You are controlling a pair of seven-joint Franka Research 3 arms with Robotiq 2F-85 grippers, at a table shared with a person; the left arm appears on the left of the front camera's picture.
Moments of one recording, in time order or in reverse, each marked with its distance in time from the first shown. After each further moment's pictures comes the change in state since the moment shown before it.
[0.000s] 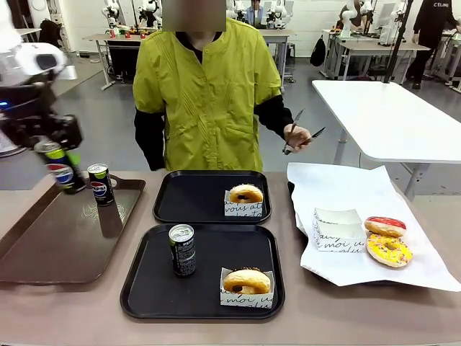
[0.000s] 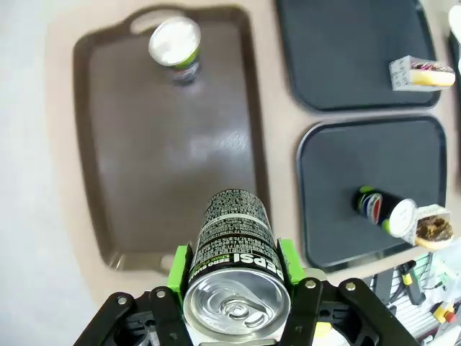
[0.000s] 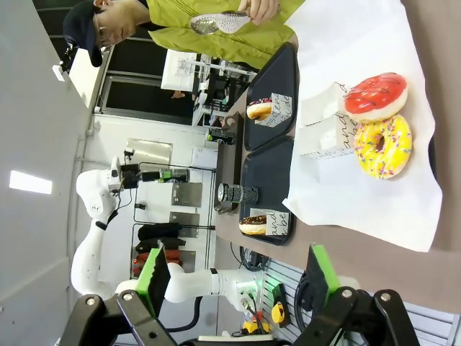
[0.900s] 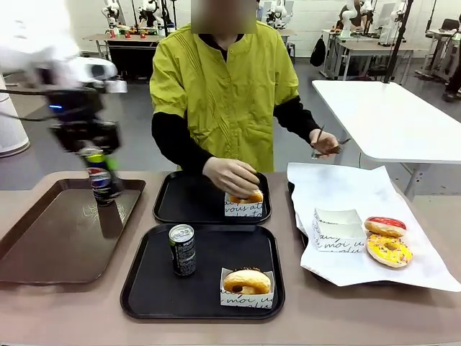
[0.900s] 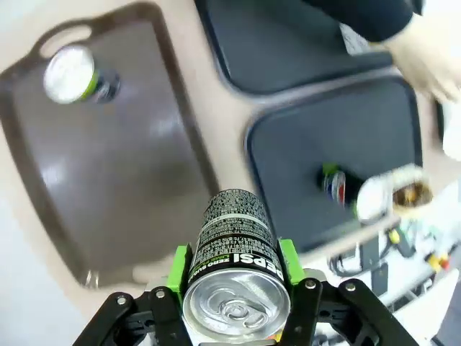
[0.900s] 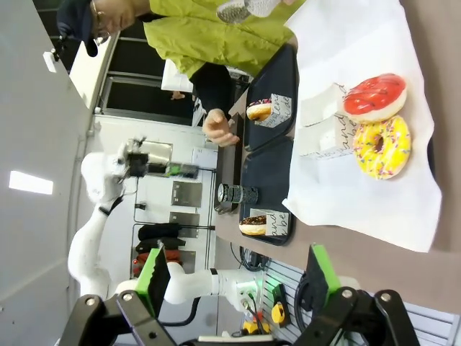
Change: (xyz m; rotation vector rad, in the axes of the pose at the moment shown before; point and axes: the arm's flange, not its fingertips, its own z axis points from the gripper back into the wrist) left arm 0.024 -0.019 -0.021 -0.141 0.143 -0.154; right arm 0.000 0.000 0.000 0.000 0.000 -0.001
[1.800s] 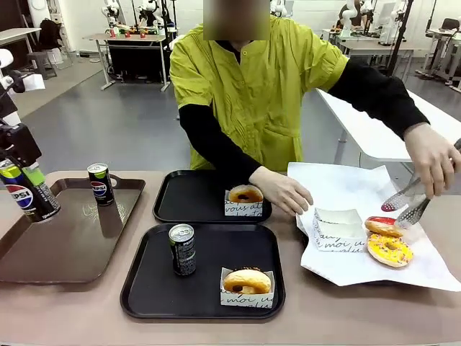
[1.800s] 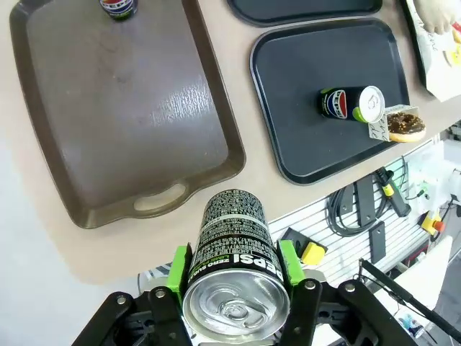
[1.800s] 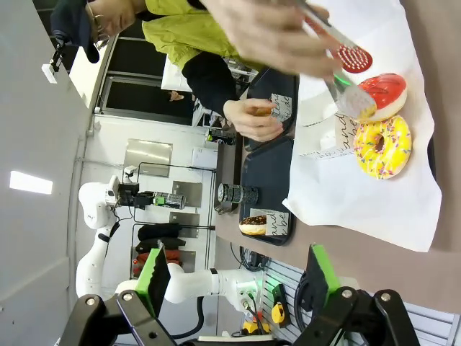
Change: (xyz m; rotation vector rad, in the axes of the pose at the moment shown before) left arm -0.103 0.045 0.037 -0.069 -0.004 0.001; right arm 0.000 0.000 0.000 0.000 0.000 0.001
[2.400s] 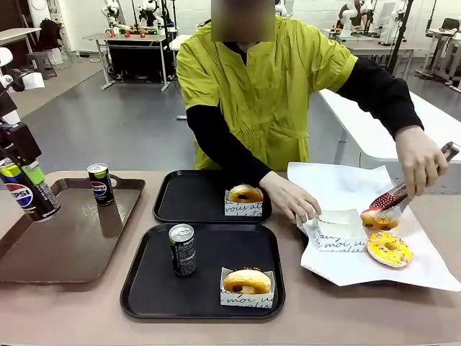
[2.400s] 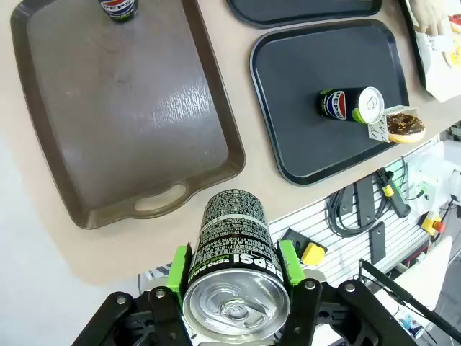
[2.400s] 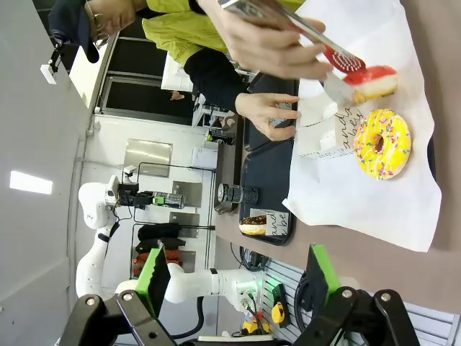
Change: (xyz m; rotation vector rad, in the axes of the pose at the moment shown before) left arm 0.000 0.000 0.001 0.000 -0.003 -0.001; right arm 0.000 0.000 0.000 0.000 0.000 0.000
